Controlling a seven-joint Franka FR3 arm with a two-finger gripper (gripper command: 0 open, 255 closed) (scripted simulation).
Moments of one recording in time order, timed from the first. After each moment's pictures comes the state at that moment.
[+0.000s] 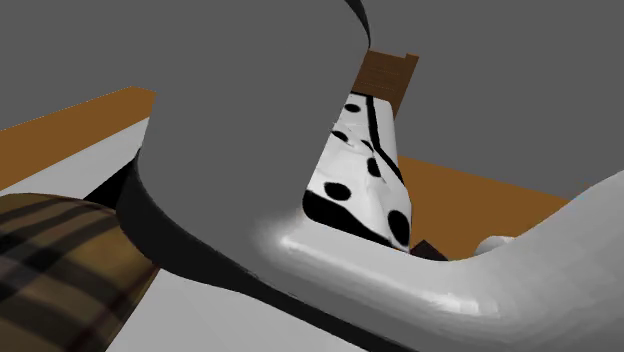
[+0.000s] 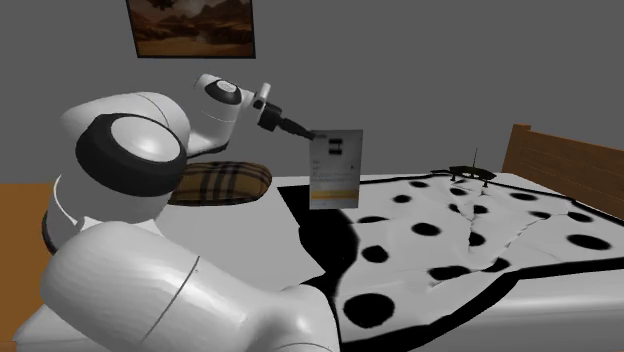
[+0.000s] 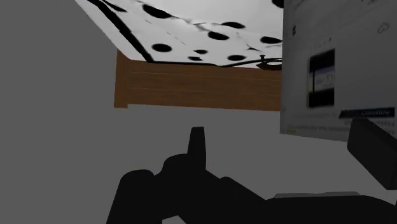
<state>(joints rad) -0.90 -0.85 1.38 -1.71 -0.25 1.86 1.26</state>
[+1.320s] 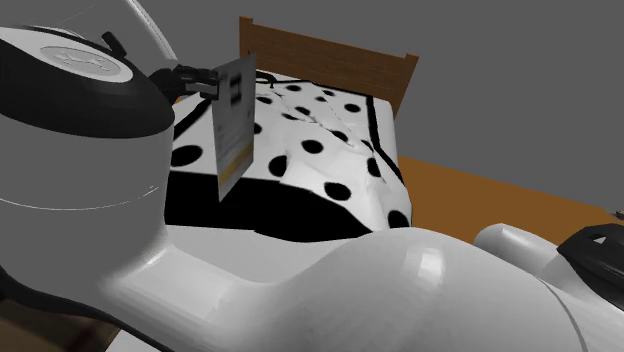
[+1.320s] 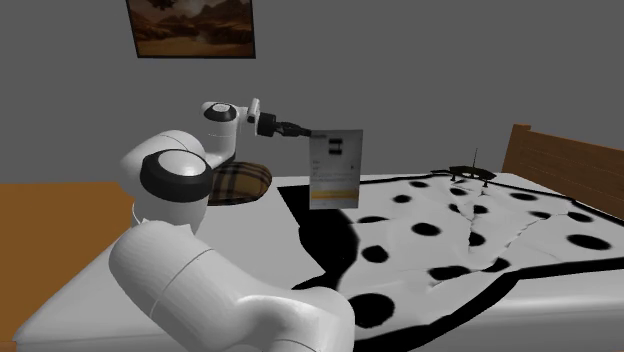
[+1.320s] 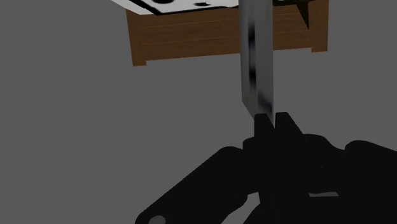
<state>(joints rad) -1.32 -1.10 1.58 -1.28 -0.24 1.69 1.42</state>
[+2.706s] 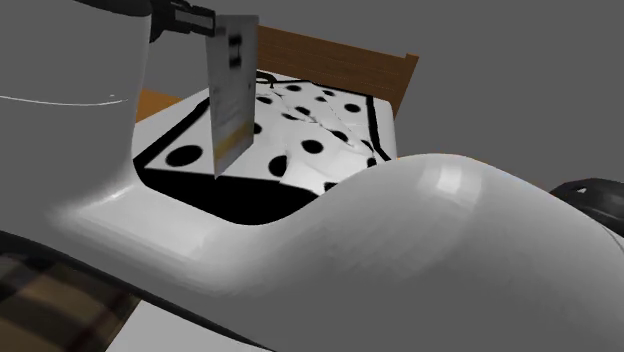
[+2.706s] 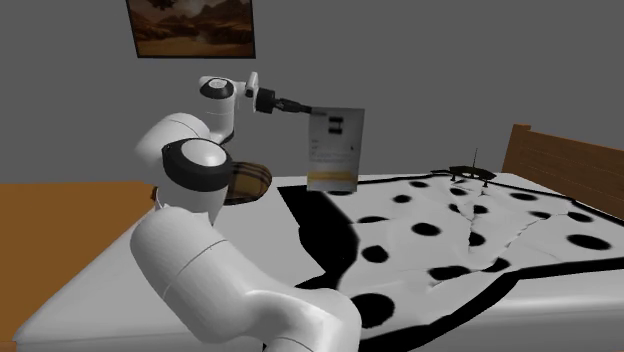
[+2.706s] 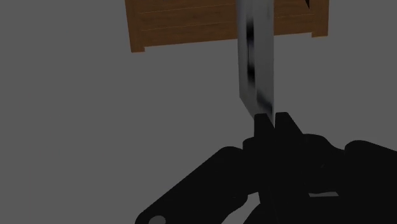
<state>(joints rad) -1.44 -1.05 1.56 -1.04 -0.25 1.59 1.30</state>
